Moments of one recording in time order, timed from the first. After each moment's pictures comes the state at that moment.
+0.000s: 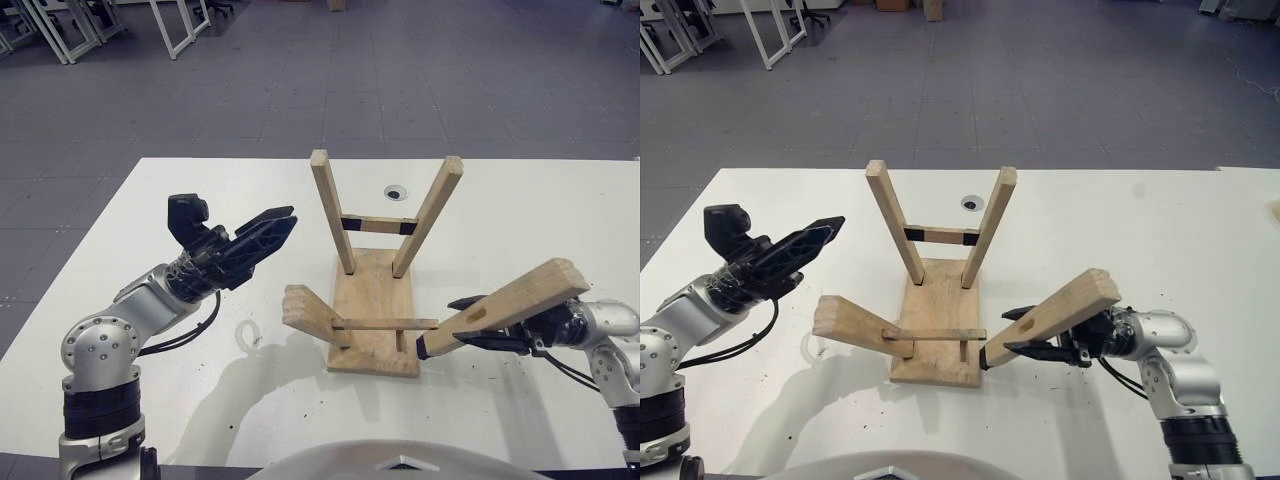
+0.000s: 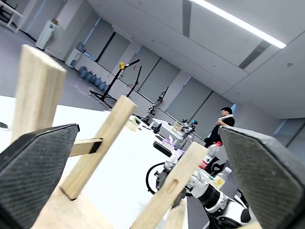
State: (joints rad) left arm -0.08 0.56 0.30 -0.29 -1.41 0.86 -0.65; right arm 0.02 -0.68 -0.04 -0.06 0.66 0.06 1.53
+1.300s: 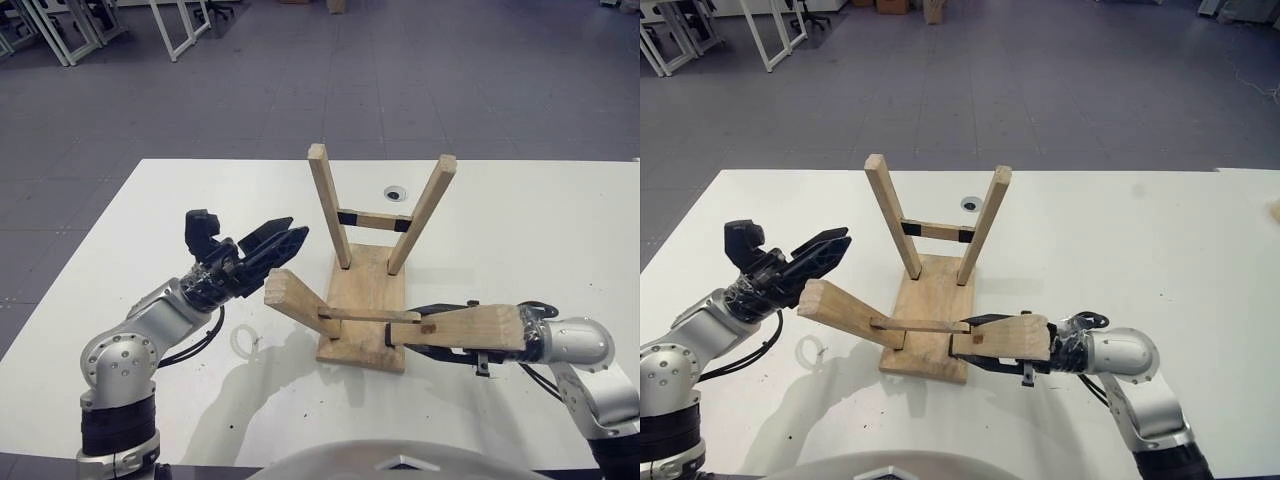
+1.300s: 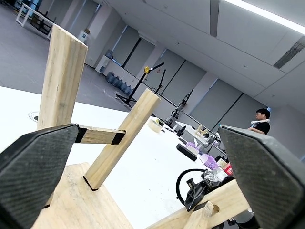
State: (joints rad) left arm -0.01 0.46 0.30 -0.39 -1.29 0.80 -0.56; right arm 0.15 -0.64 0.10 -0.39 0.40 -0.07 1.17
